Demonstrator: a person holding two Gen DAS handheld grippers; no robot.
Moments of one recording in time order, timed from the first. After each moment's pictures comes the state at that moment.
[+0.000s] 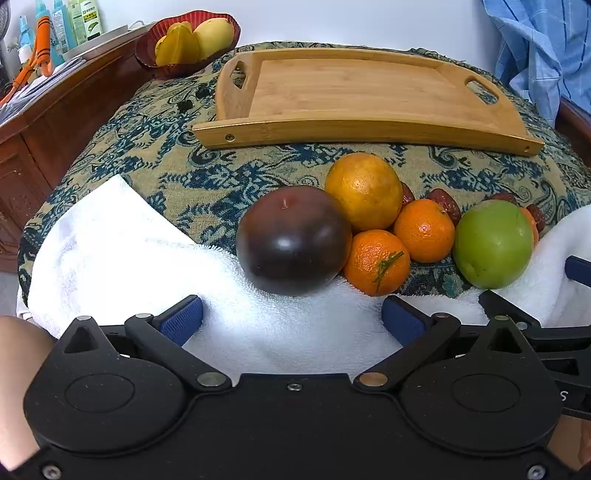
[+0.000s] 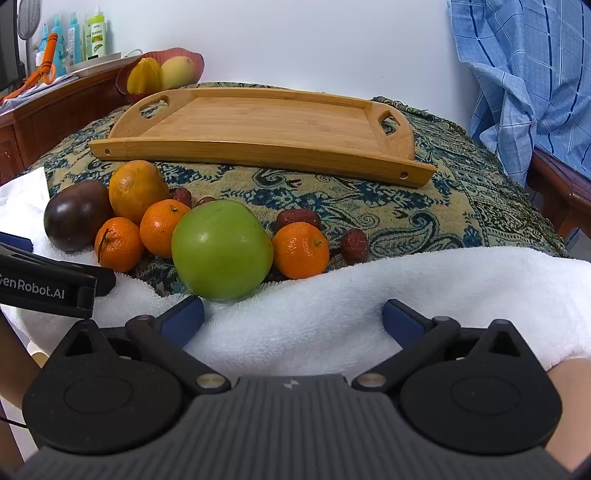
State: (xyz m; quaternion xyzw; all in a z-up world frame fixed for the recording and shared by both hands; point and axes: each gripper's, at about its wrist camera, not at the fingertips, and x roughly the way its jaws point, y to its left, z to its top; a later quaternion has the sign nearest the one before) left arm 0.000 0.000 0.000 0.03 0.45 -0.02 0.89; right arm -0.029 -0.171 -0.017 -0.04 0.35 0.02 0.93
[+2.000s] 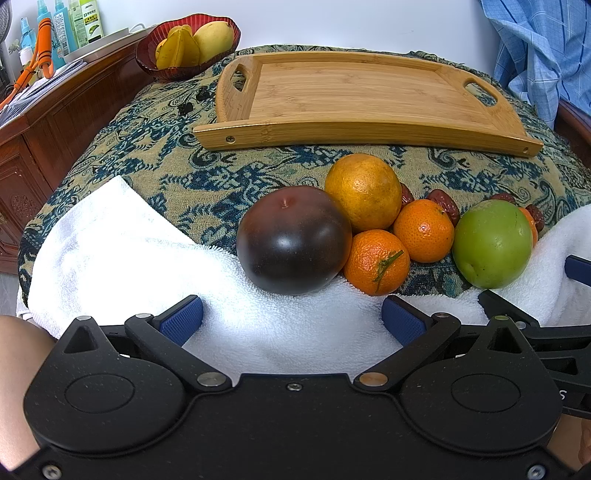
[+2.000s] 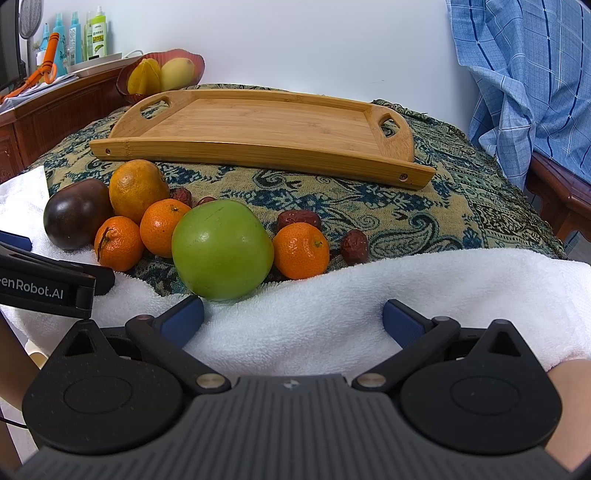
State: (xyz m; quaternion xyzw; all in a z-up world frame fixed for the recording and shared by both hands) left arm -0.002 0.001 -0.001 0.03 0.44 -0.02 0.90; right arm -0.030 -0.169 -0.018 -0.04 0.35 0.02 0.93
